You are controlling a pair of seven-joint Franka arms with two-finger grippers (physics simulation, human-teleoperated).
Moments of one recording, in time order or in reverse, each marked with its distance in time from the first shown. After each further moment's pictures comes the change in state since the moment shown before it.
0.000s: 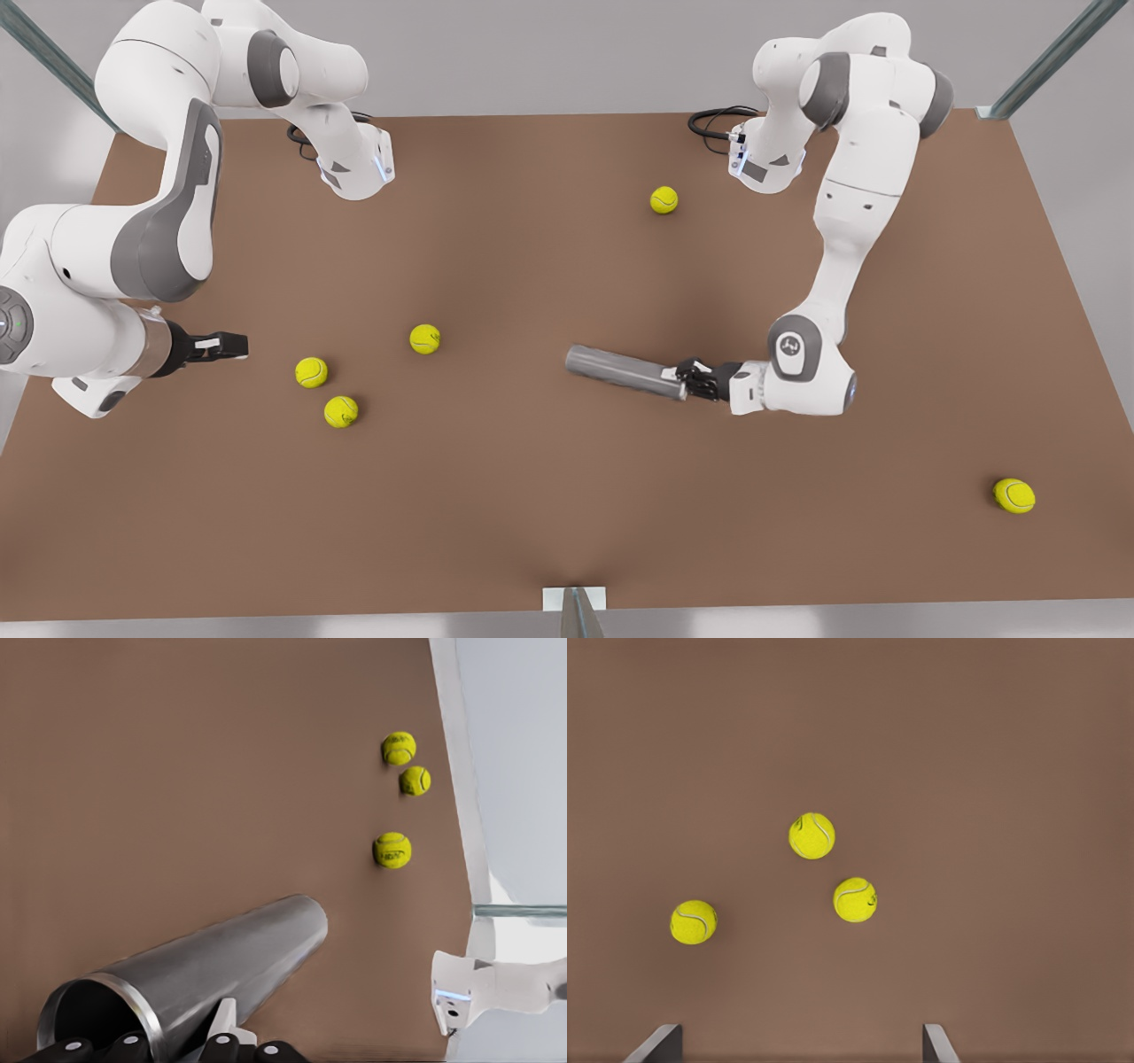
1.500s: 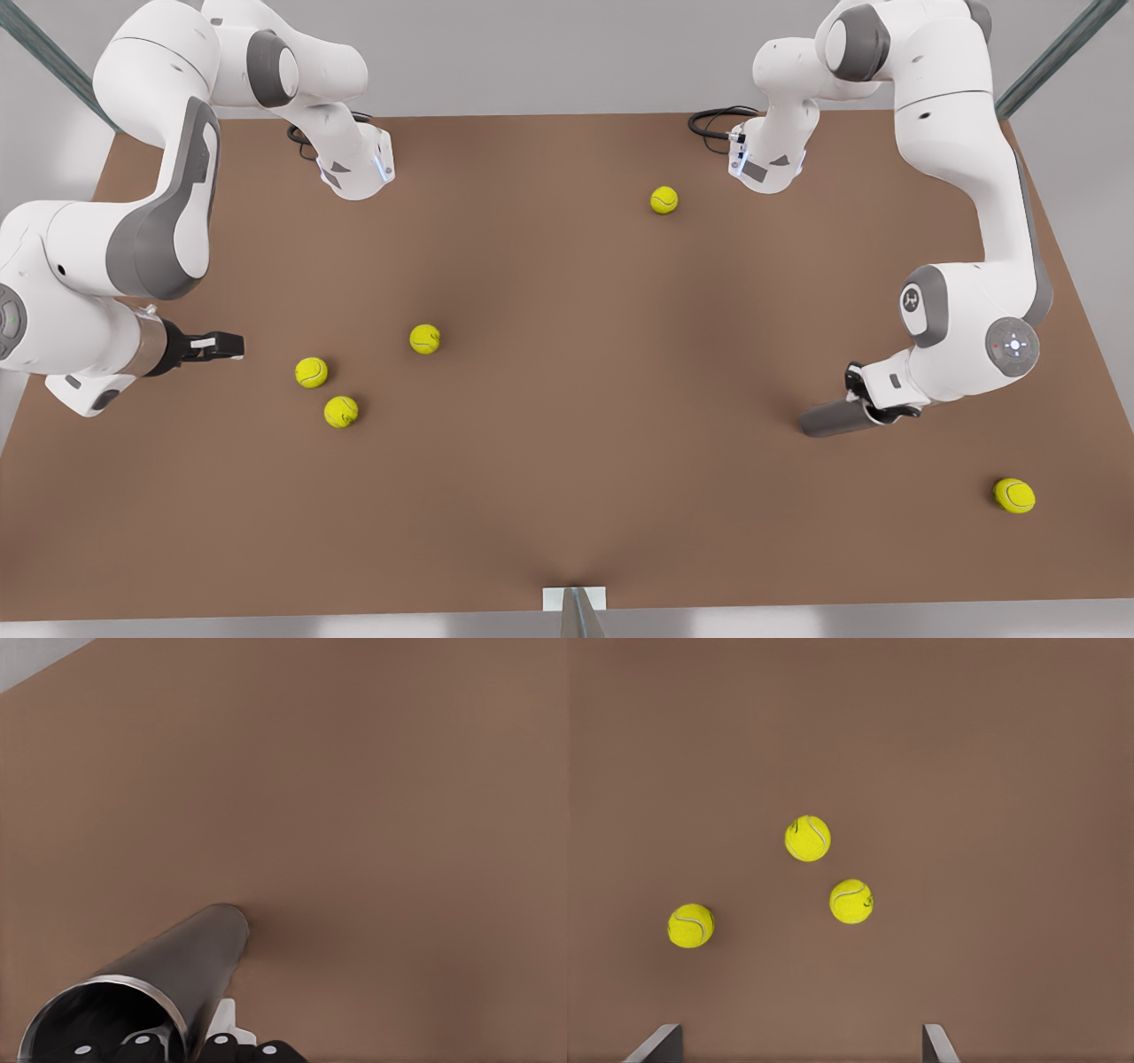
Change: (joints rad) left arm 0.007 -0.224 0.241 0.129 0.814 -0.031 -0.168; right arm 0.000 -0.002 -0.006 0.007 -0.002 0.001 0.006
